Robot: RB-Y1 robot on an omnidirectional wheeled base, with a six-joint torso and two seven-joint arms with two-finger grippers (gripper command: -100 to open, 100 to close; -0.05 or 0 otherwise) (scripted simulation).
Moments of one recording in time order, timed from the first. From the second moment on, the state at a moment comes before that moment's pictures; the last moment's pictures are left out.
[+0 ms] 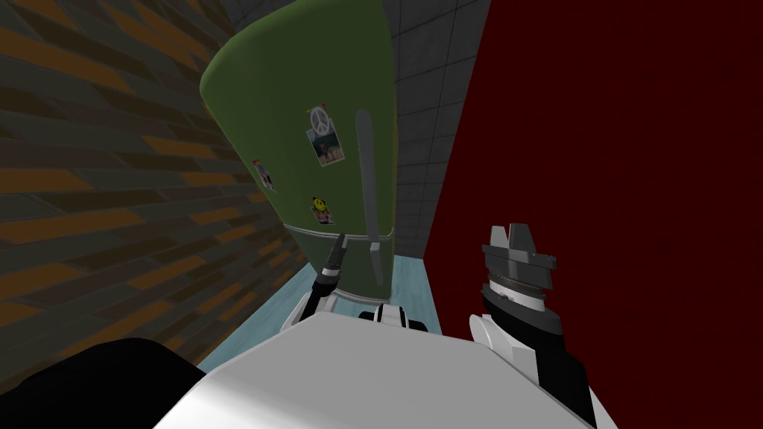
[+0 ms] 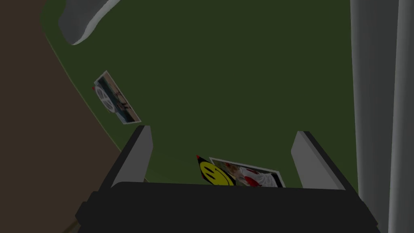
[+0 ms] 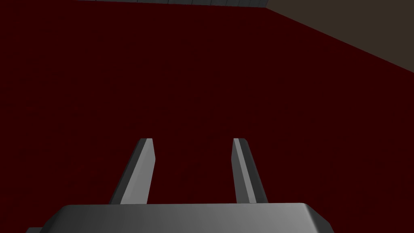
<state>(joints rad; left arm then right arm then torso) 0.40 0.17 -0.01 -1.94 -0.10 -0.72 -0.11 0.52 0.02 -0.06 -2.36 -0.05 -0.62 0.16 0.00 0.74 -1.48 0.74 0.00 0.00</state>
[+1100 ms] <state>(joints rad) 0.34 0.05 -0.03 -1.71 -0.12 -0.82 -0.14 0.52 0.02 -0.06 -2.36 -0.05 -0.62 0.16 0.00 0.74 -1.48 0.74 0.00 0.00</state>
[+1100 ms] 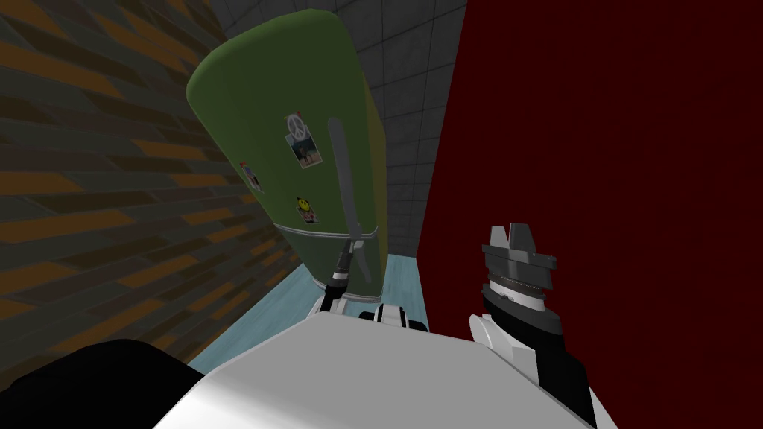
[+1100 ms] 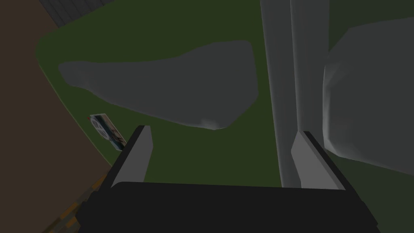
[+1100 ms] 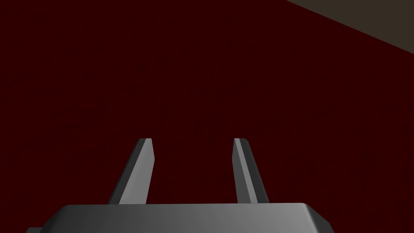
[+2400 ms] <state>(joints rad) 0.34 0.06 -0.02 -1.71 -0.12 -0.81 -0.14 0.52 0.02 -0.06 -2.36 -0.05 -0.62 0.16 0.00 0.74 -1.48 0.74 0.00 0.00</state>
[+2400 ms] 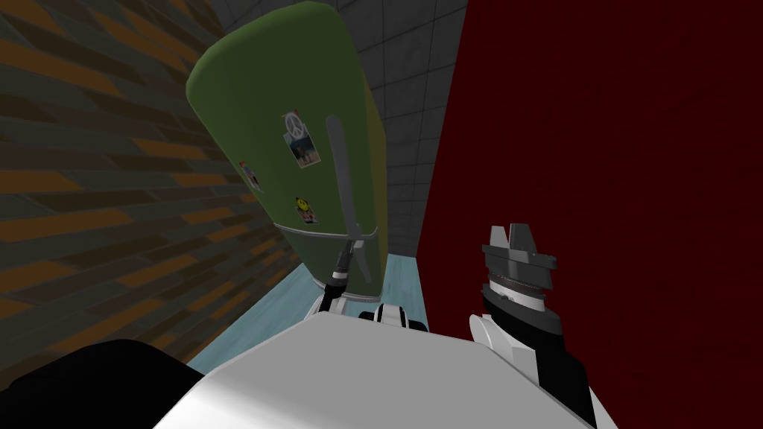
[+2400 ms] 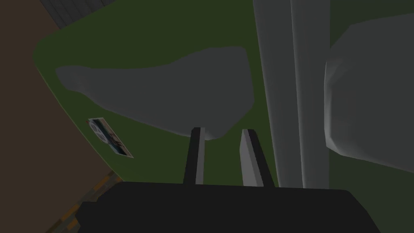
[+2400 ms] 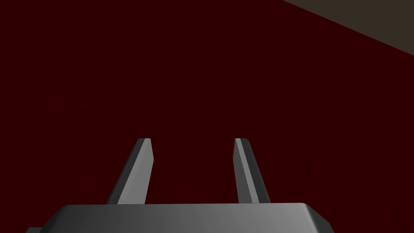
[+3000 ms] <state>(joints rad) 0.32 0.16 -0.05 -1.73 -0.08 -0.76 -0.10 0.52 0.02 -0.06 -2.36 -0.05 -0.62 0.16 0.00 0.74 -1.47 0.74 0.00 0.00</state>
